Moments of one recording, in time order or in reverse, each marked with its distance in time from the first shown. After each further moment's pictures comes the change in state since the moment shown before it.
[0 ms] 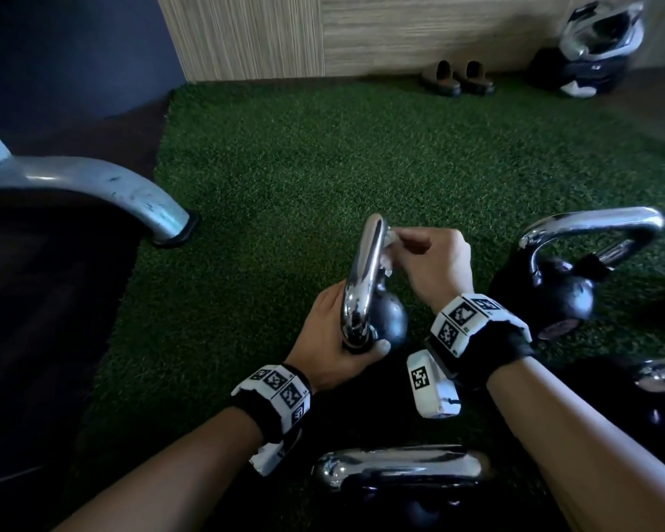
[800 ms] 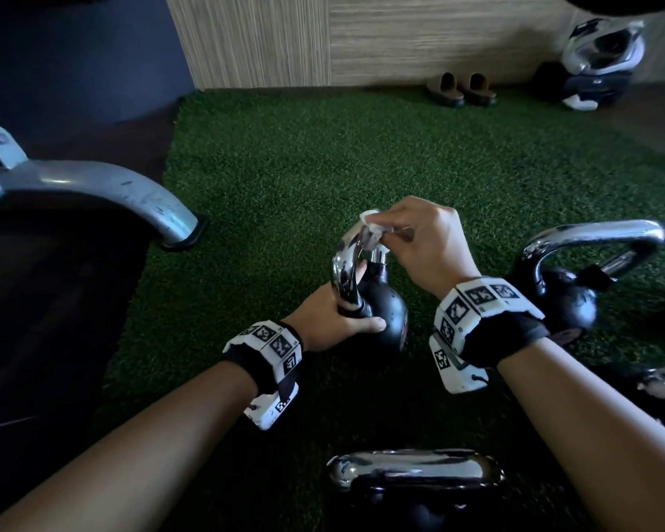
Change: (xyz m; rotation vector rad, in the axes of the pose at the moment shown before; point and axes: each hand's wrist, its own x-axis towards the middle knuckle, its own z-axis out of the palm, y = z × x) left_hand 0.047 -0.014 -0.028 -0.036 -0.325 -0.291; right_hand 0.017 -0.036 -0.001 -0.237 -0.092 -0.542
